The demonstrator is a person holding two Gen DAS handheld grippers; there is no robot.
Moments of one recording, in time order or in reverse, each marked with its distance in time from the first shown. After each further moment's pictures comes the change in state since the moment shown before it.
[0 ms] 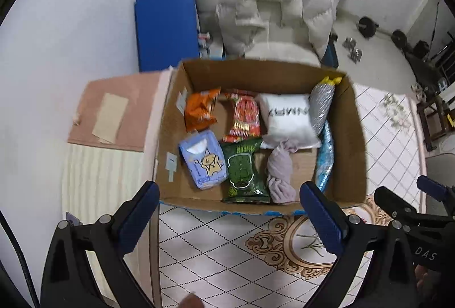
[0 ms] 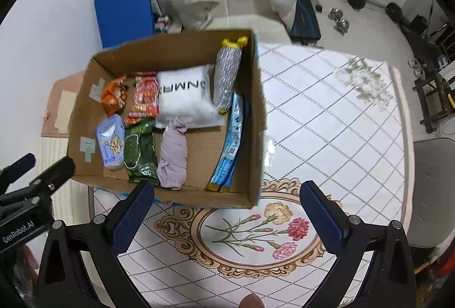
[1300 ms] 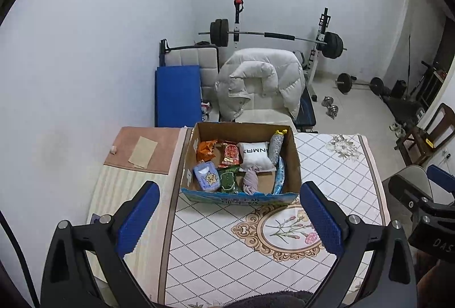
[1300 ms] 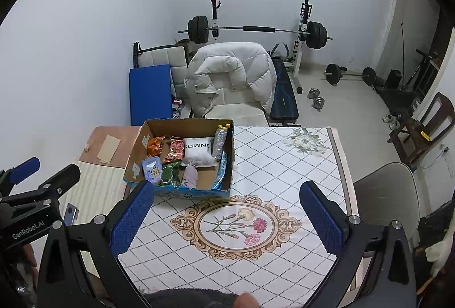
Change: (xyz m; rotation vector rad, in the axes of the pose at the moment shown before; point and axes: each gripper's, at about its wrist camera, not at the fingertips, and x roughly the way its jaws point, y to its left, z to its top) left arm -0.232 -0.011 -0.105 -0.010 -0.352 -0.023; right arm -0.285 -0.018 -0.136 -0.041 -0.431 -0.027
